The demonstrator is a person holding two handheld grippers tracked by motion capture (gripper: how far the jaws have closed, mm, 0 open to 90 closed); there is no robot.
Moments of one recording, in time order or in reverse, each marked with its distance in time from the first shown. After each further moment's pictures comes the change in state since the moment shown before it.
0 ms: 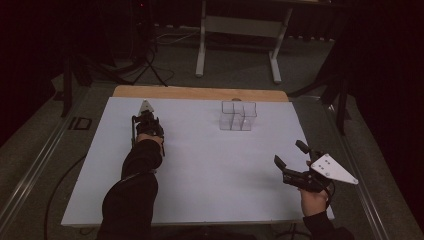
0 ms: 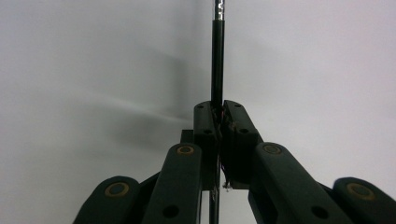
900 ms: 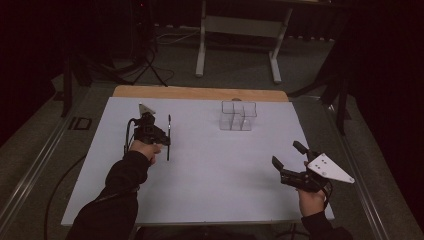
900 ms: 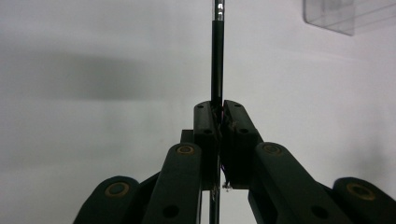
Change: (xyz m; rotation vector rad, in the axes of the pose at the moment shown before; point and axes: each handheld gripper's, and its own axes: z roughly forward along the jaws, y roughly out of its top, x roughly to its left) left arm -0.001 -0.042 -0.040 -0.035 -0.266 0.227; right arm 0.003 -0.003 0.004 0.023 0.011 0.005
